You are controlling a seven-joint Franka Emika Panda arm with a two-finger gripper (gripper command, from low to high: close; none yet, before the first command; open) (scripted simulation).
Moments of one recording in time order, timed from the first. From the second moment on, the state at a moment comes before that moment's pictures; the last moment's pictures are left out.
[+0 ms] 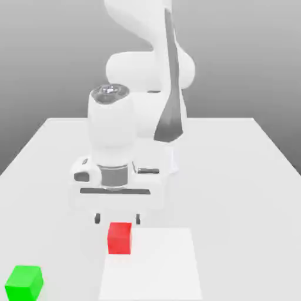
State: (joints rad) arm -0.01 0.10 -0.16 -2.80 0.06 2.91 0.58
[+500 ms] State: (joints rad) arm -0.05 0.17 -0.11 -2.79 0.09 2.96 0.56
